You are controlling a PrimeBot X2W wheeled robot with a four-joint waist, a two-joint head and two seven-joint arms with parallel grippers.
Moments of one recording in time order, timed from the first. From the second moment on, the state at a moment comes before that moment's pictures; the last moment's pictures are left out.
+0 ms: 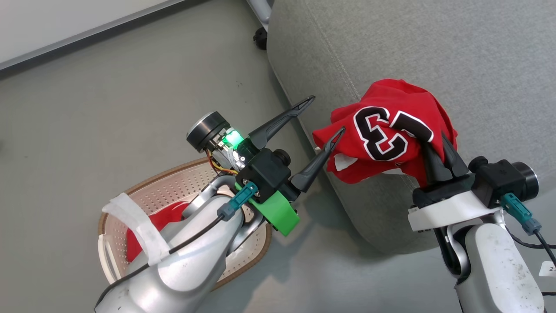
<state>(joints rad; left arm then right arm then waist) -0.67 0.14 -0.78 0.29 -0.19 -0.13 -0.26 -0.28 -0.05 0.06 0.07 0.09 0.13 -0.26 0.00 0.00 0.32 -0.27</state>
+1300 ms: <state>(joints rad) -0.88 0.18 -0.83 0.29 -0.17 -0.13 -0.26 -0.97 -0.25 -0.40 0.21 0.06 0.13 -0.26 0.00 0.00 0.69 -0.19</state>
